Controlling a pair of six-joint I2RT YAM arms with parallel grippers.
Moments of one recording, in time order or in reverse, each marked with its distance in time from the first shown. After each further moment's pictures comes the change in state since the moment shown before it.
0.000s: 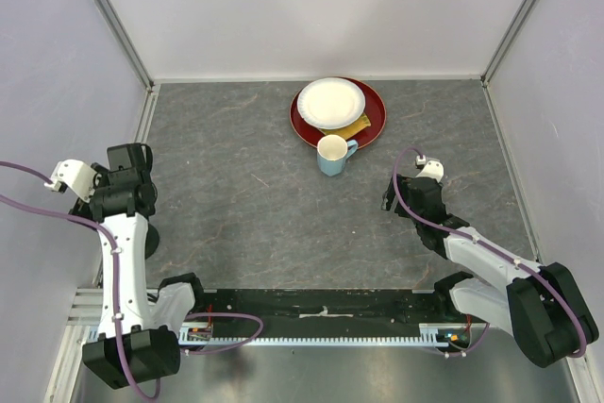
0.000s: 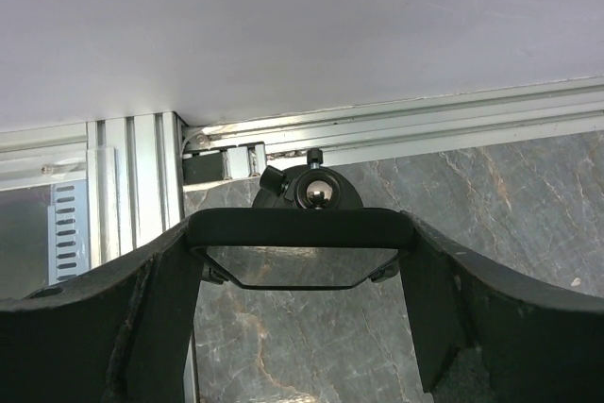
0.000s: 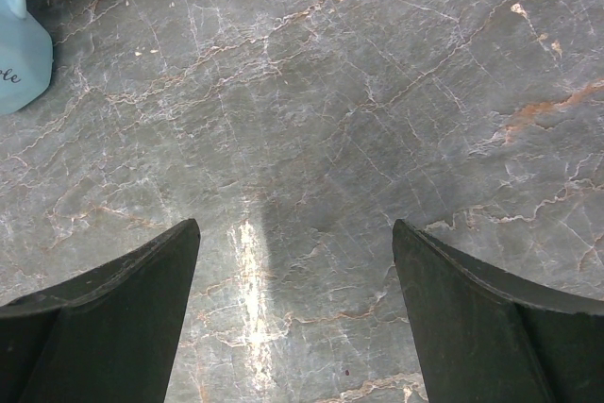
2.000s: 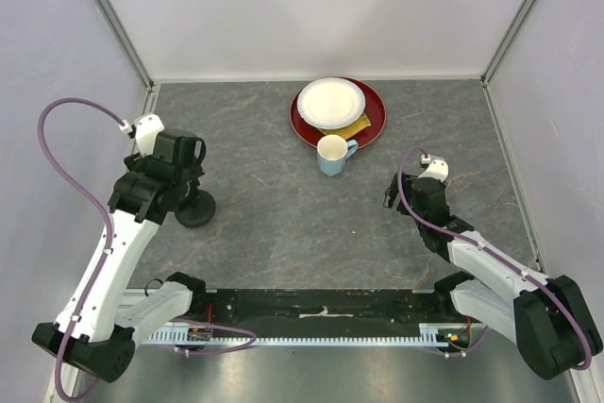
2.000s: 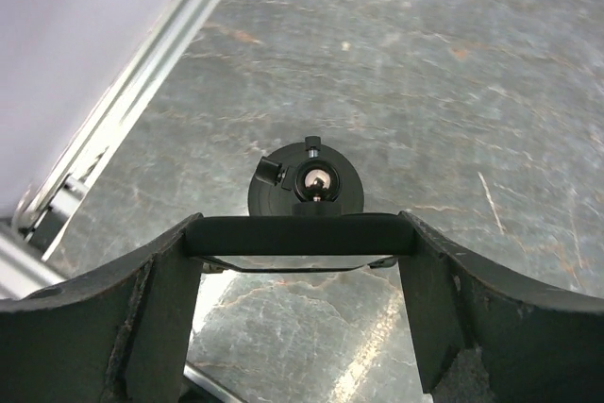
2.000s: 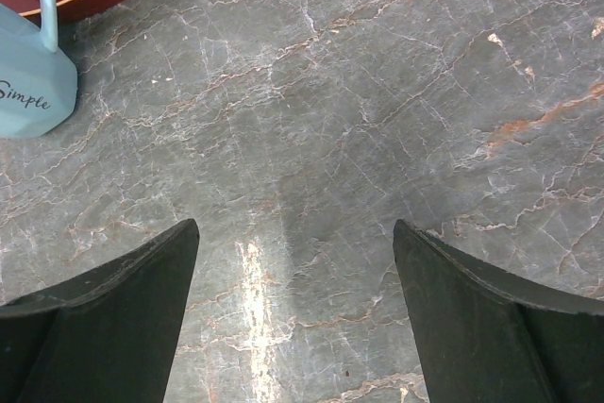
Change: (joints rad) left arm -0.585 0.041 0.153 0.032 0.251 0.303; right arm 0.000 -0.071 -0.001 -0.015 0.026 0.000
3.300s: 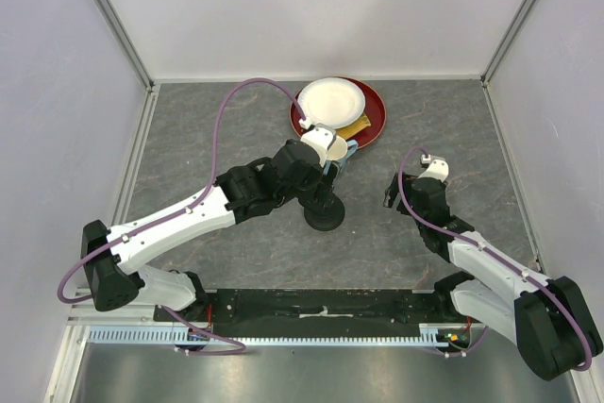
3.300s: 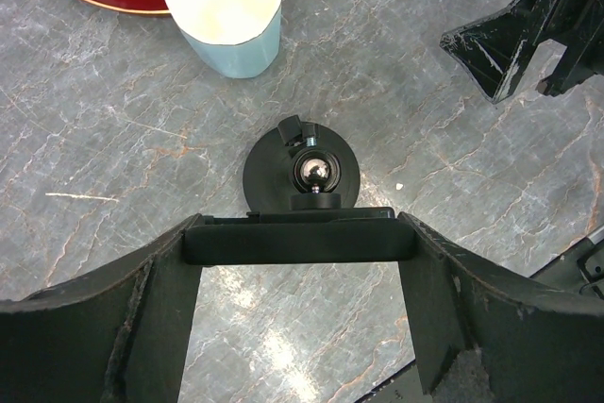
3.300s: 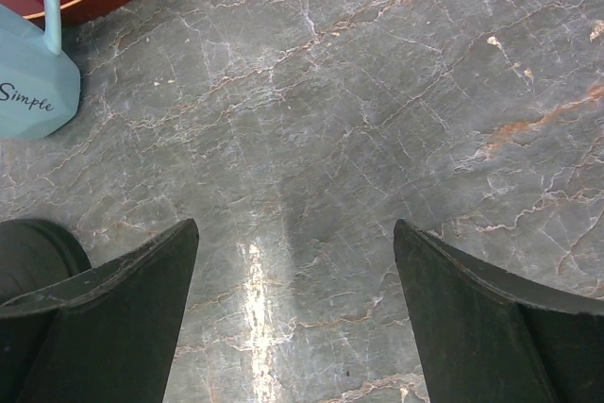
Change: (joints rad) left arm -0.681 0.392 0.080 0.455 0.370 0.292; right arm 0.000 -0.006 0.000 0.000 0.000 0.000
